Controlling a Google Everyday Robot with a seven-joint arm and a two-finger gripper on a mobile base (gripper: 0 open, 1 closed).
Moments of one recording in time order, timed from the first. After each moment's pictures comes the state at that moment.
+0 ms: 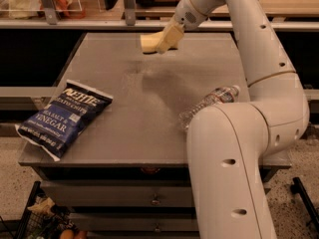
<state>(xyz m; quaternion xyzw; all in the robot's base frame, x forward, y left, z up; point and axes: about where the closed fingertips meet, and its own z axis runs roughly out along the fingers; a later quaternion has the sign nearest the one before) 0.776 -0.049 0.910 -0.58 0.74 0.15 0.32</state>
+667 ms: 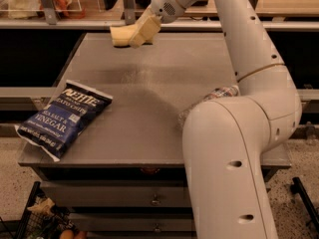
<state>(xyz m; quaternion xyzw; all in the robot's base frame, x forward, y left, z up) 0.740 0.034 0.946 -0.61 0.68 0.24 0.33</state>
